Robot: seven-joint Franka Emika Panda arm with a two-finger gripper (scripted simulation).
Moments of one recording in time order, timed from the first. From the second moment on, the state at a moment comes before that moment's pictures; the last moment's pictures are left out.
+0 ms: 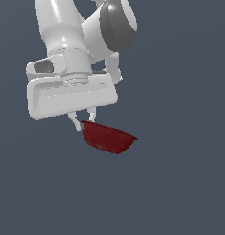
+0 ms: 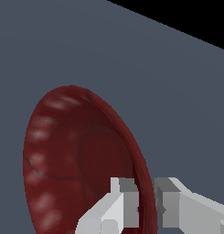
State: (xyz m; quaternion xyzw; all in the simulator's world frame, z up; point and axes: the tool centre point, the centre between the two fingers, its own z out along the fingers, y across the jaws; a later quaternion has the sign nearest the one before) arm 0.138 -0.064 0.366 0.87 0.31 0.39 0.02
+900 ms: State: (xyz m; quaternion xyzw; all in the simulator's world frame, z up) arm 0.117 -0.054 0.480 0.80 0.29 0.51 0.08
